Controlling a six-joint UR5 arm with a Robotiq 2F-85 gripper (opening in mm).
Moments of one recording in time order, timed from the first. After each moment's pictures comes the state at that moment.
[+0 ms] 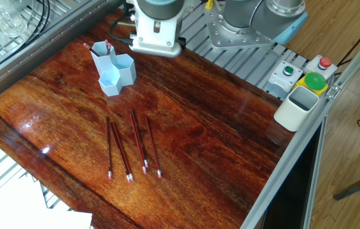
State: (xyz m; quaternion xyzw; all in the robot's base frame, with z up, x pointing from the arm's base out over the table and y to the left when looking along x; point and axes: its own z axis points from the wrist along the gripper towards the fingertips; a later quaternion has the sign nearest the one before) arm 0.396 -0.030 0.156 0.29 -0.93 0.11 0.19
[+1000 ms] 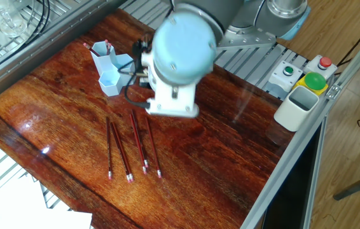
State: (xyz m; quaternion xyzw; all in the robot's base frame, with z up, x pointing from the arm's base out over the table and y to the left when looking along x) arm 0.454 0.044 0.131 0.30 -0.92 0.14 0.22
